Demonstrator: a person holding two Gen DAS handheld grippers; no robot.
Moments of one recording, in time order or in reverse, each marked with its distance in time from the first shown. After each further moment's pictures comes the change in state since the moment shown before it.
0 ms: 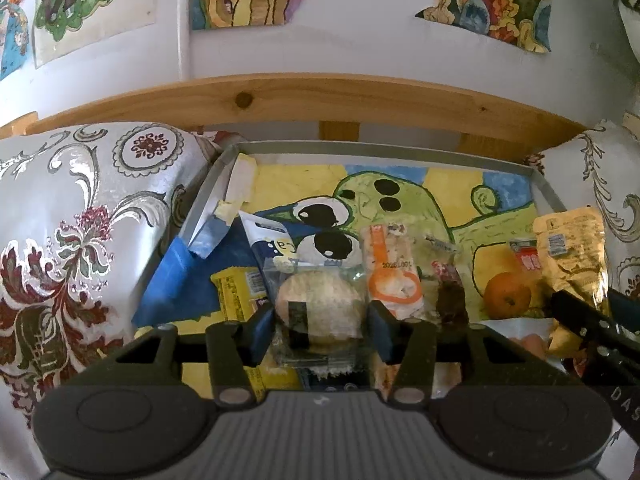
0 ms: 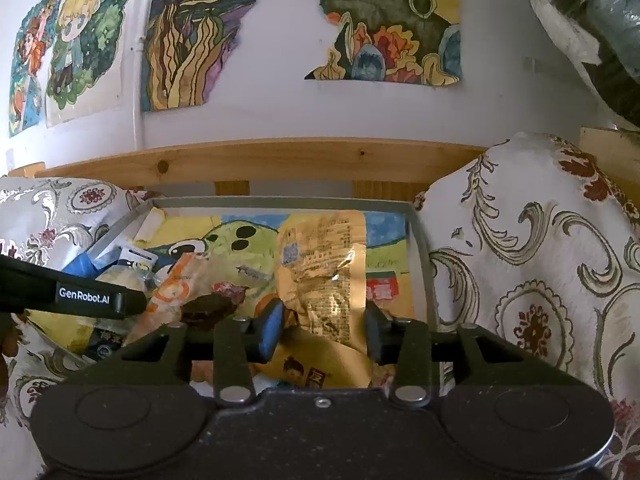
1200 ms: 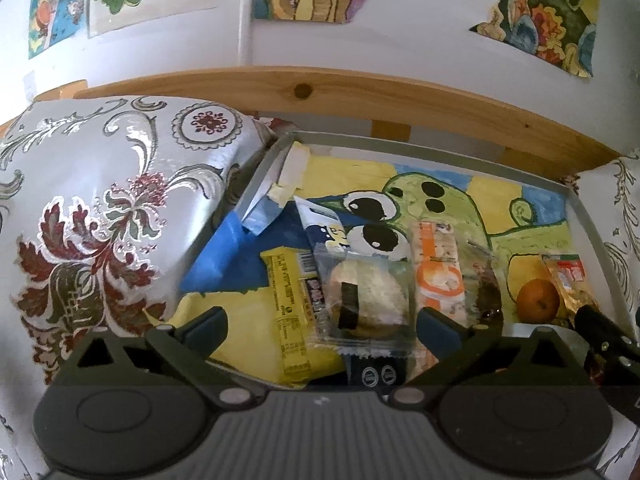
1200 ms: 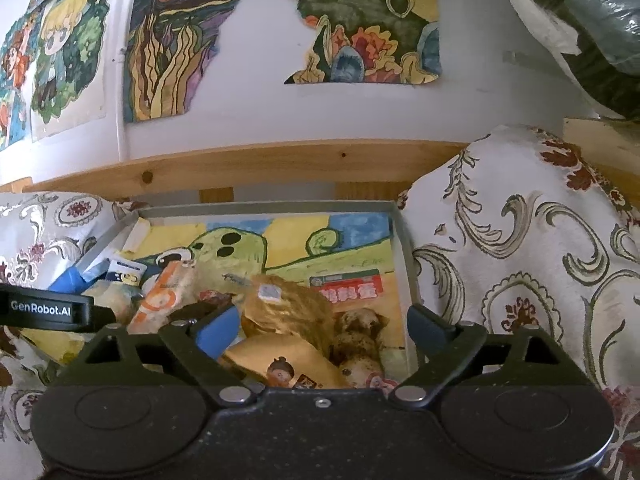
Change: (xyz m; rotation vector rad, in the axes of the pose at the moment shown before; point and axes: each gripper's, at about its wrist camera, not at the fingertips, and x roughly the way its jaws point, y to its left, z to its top) left arm -0.013 0.022 -0.011 -0.119 -0.005 0.084; right arm -0.003 -0.007 0.001 0.052 -0.018 -0.034
